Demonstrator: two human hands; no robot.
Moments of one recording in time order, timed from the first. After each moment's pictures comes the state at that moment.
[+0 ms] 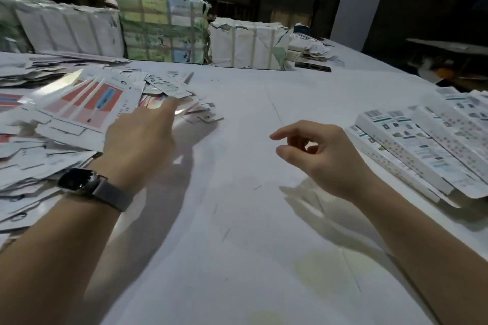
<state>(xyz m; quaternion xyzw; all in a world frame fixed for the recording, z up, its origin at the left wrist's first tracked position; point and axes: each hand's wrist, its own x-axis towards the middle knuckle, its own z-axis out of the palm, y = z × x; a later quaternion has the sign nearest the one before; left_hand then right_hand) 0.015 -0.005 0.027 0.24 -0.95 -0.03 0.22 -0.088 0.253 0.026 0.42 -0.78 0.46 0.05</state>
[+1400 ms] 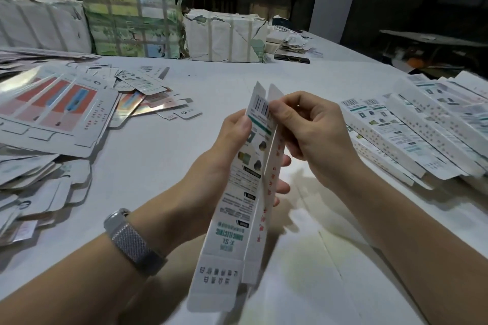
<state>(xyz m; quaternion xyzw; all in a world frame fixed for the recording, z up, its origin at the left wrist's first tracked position) -0.002 0.111 0.036 -0.08 -0.76 -0.62 0.15 -0.085 0.250 0.036 0.32 -0.67 0.67 -0.01</state>
